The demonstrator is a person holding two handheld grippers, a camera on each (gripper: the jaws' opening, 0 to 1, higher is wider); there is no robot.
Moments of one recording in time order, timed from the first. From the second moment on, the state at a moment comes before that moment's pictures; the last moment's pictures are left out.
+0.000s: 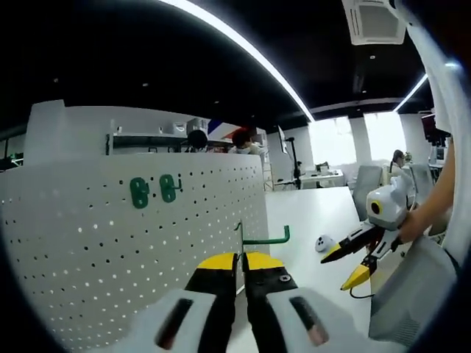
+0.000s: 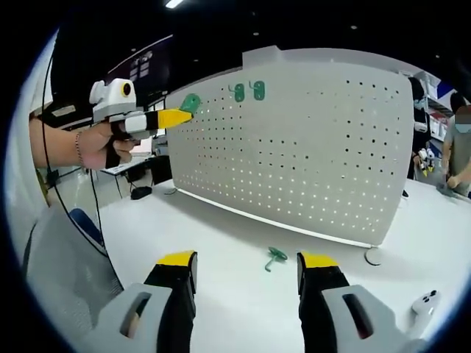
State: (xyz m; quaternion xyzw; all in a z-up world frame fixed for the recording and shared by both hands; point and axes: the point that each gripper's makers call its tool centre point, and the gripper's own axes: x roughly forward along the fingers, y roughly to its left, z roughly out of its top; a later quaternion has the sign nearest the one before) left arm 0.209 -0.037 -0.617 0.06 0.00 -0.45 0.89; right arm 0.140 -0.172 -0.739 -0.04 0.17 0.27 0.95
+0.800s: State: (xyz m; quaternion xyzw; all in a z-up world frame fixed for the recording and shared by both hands) left arm 0.209 -0.037 -0.624 0.06 0.00 -0.45 0.89; right arm 0.139 -0.153 -0.650 0.03 -0.02 0.31 0.95
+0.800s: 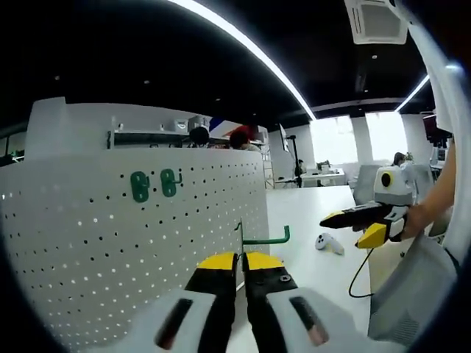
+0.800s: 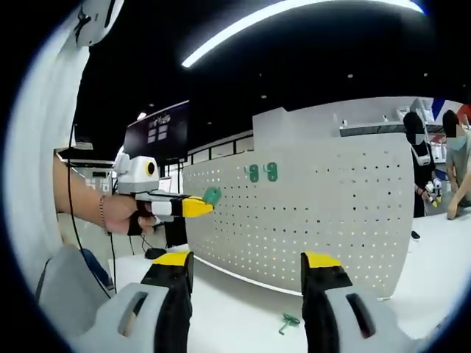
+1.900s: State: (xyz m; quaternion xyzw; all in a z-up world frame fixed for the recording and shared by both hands) left arm 0.204 -0.037 -0.621 0.05 0.00 -0.44 0.90; right arm 0.153 -0.103 -0.621 0.20 -0.02 0.38 0.90
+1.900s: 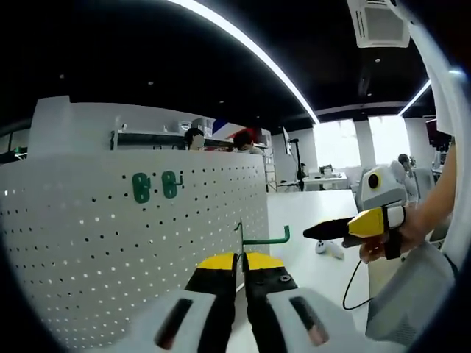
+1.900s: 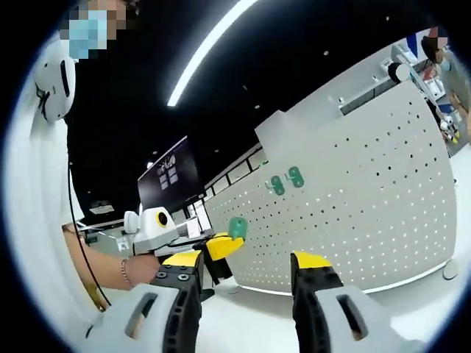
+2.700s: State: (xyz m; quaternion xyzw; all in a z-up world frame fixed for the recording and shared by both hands) left arm 0.201 -0.038 -0.622 0.04 0.00 -0.44 0.90; right arm 0.166 -0.071 -0.610 0.20 -0.03 0.40 0.89
